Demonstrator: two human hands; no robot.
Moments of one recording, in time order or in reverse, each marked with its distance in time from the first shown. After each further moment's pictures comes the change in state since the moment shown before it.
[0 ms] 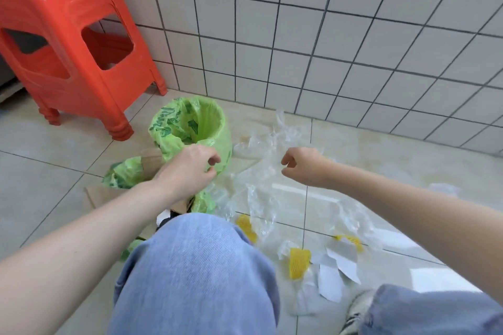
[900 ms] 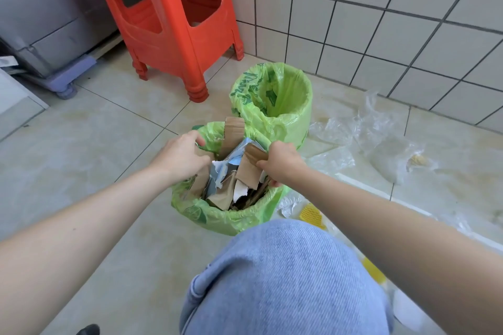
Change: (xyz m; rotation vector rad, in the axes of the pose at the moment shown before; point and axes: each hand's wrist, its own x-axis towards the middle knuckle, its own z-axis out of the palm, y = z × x) left_hand -0.067 -0.147 -0.011 -0.045 -0.014 -0.669; right_hand 0.081 -0.172 0.129 0.087 -0.133 -0.082
